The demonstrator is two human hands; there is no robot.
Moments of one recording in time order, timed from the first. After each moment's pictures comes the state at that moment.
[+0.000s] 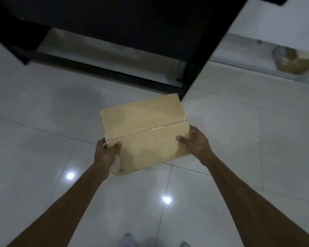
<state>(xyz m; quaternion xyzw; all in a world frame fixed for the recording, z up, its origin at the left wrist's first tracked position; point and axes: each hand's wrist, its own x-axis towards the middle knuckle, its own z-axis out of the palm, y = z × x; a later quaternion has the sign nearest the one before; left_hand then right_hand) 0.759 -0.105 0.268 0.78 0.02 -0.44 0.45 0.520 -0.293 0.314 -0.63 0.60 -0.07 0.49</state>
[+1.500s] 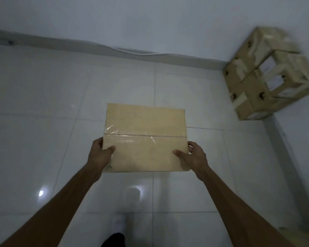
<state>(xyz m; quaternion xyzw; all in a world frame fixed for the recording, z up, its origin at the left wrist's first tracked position) -0.326 -0.200 0.395 0.42 -0.68 -0.61 -0.02 -0.425 0.091 0.424 0.12 0.85 -0.46 0.24</state>
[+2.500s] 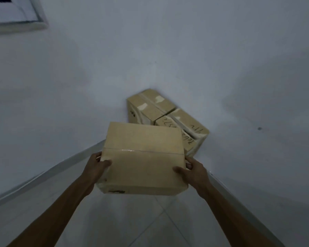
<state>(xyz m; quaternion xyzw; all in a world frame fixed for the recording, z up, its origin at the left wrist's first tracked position) -1.076 0.138 0.619 0.13 -0.79 -0.57 -0.19 -0.954 0.430 0.619 0.33 0.79 -0.51 0.03</state>
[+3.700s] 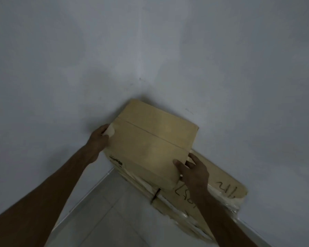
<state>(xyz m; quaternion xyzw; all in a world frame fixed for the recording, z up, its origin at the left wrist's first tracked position) -1.661 0.365 0.533 -0.05 -0.80 -0.53 -0.27 -1.417 0.562 0.530 0.51 0.61 -0.59 -0.15</state>
